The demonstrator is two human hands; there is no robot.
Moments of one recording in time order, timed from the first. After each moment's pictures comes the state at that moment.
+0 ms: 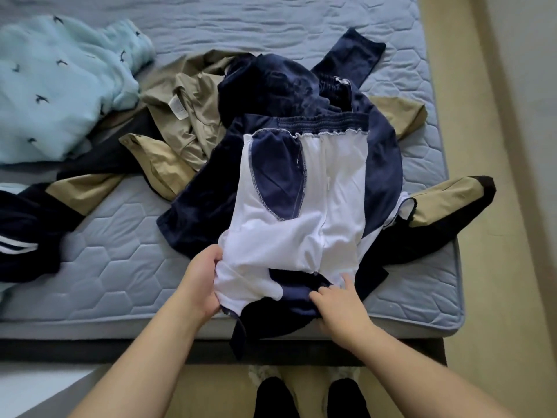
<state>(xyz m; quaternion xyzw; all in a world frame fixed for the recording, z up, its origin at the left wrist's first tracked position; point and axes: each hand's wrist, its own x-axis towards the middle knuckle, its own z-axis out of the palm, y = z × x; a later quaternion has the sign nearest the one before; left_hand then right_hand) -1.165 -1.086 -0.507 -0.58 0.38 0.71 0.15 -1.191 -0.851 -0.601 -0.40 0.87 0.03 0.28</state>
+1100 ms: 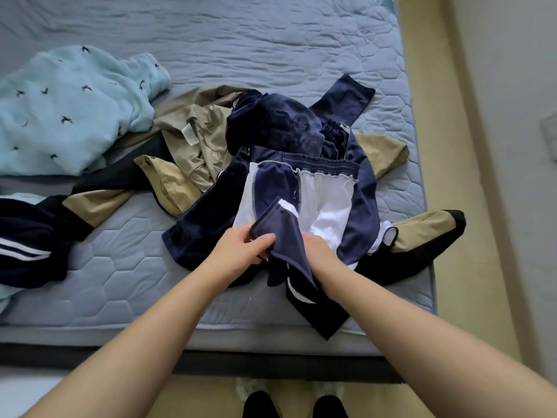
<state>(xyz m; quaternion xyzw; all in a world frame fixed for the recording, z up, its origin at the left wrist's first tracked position) -1.218 -1.076 -0.450 -0.31 0.68 0.64 0.16 -1.277 -0.931 -0.476 0.02 0.73 -0.51 0.46</state>
